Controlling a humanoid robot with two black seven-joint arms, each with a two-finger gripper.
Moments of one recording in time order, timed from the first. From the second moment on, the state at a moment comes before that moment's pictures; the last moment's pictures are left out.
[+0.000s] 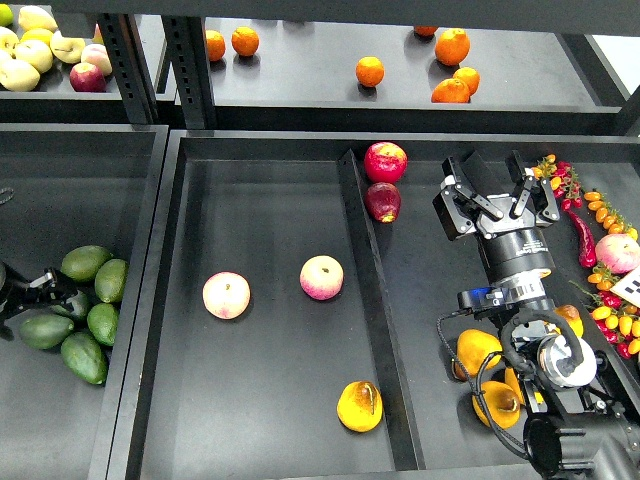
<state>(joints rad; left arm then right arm) -1.00 0.71 -0.12 -0.86 0.22 -0.49 0.49 0.13 0.01 1.40 1.22 0.39 0.36 -0.17</state>
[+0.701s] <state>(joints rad) -0.53 0.85 -0.78 -1.01 -0.34 -0.49 0.49 0.05 -0.19 1.32 1.21 0.39 0.40 -0.23</state>
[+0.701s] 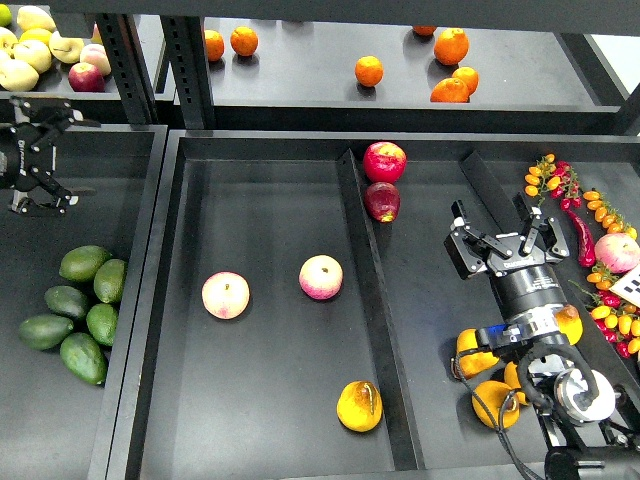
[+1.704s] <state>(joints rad) 0.15 0.07 -1.63 -1.20 -0.20 -0.49 0.49 0.14 -0.58 0.85 0.99 0.20 0.58 -0.49</state>
